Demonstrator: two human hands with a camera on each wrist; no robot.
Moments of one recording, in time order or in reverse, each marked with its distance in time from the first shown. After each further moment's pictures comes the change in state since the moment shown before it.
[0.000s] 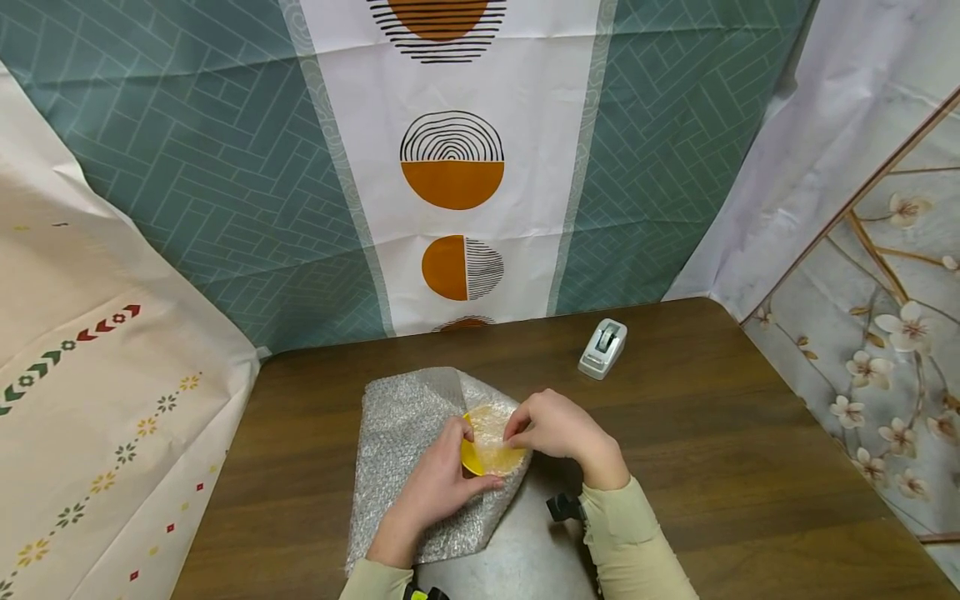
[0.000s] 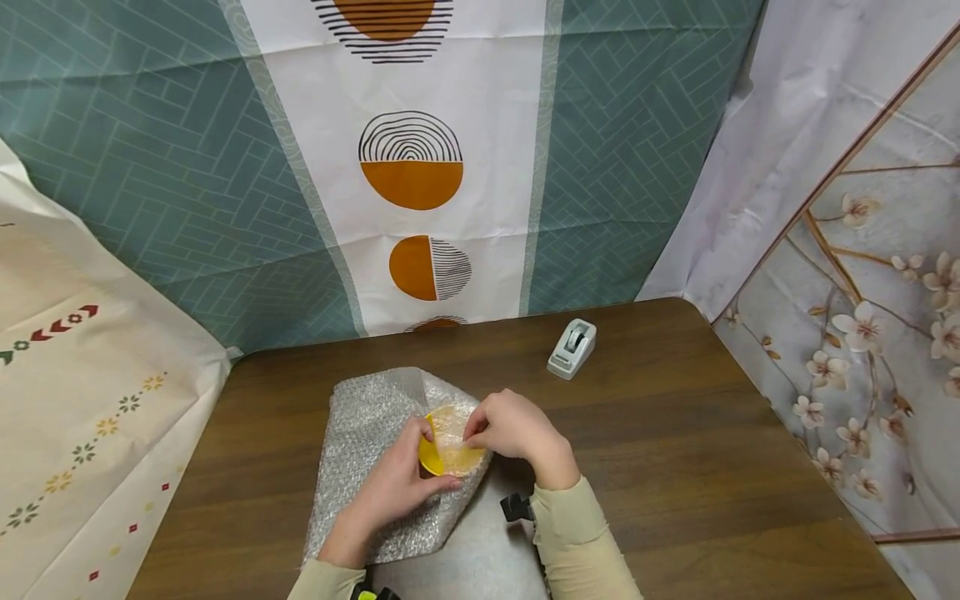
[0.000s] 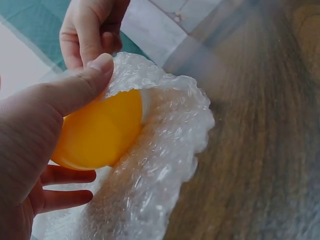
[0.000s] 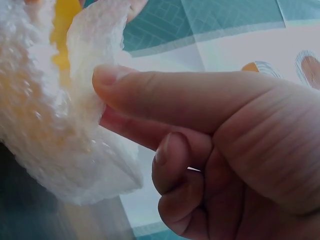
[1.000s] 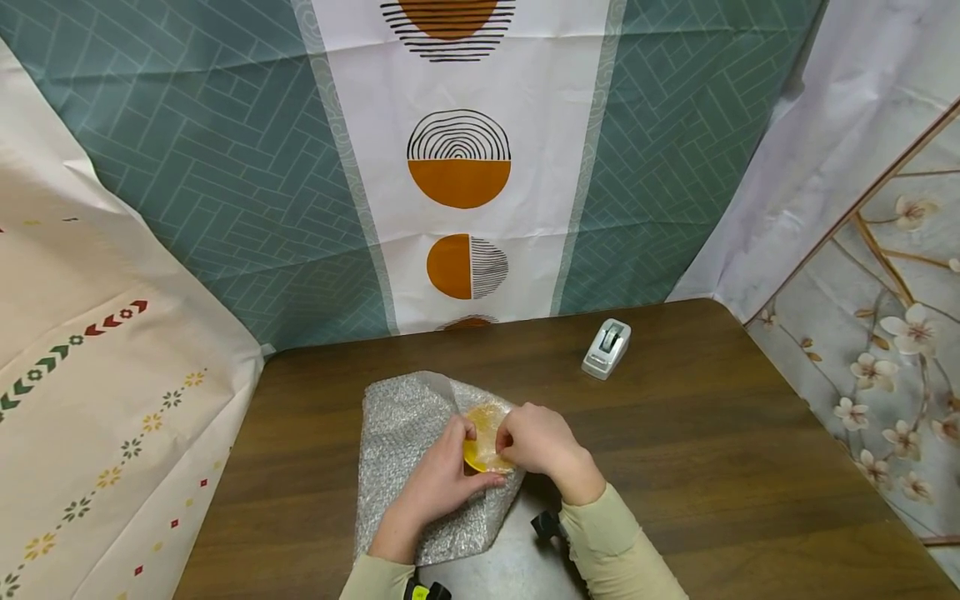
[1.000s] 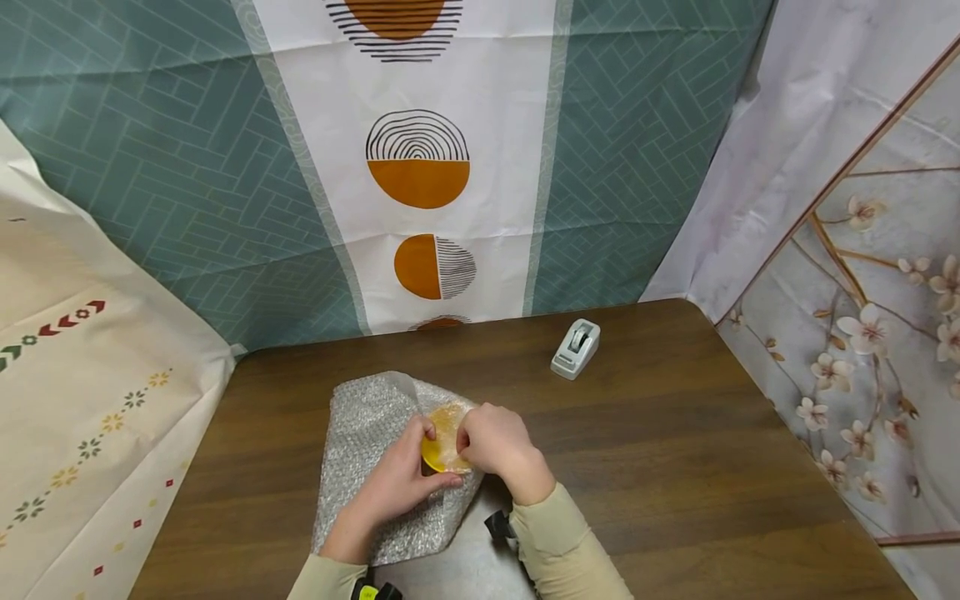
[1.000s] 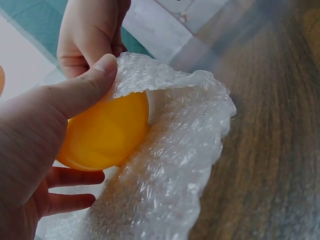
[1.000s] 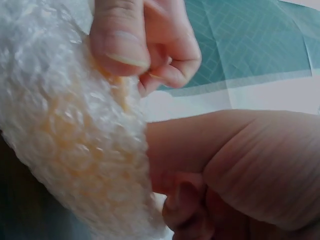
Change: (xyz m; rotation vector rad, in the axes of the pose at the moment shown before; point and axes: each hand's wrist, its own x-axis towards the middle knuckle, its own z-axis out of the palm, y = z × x) left_hand -0.001 -0.004 -0.002 -0.010 -0.031 -0.031; right_hand 0.008 -0.030 0.032 -0.202 0.033 0.100
